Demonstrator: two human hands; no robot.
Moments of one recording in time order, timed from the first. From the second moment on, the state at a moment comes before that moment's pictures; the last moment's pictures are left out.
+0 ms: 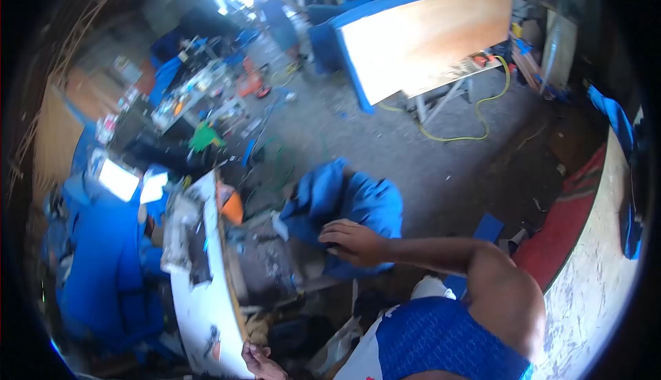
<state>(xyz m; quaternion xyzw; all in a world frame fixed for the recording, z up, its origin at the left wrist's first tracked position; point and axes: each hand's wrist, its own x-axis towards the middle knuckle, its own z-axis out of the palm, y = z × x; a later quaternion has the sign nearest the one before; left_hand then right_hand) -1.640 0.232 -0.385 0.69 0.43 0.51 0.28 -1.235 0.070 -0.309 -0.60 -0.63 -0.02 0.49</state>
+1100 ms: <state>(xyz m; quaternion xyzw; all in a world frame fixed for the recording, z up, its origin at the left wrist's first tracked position) -0.614 0.115 -0.305 0.98 -0.07 0.16 0.04 -0.755 -0.332 -0.396 -0.86 -0.02 0.00 0.52</state>
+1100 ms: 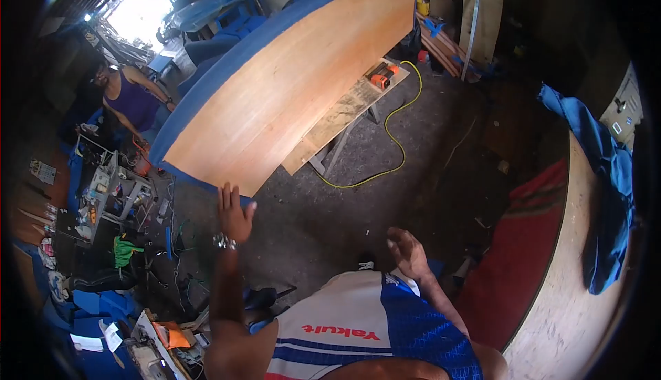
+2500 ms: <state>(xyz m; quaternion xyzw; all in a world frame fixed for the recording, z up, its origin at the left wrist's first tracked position) -0.093 -0.037 -0.204 0.90 0.19 0.36 -0.14 0.255 -0.214 -0.171 -0.85 -0.50 0.16 0.03</state>
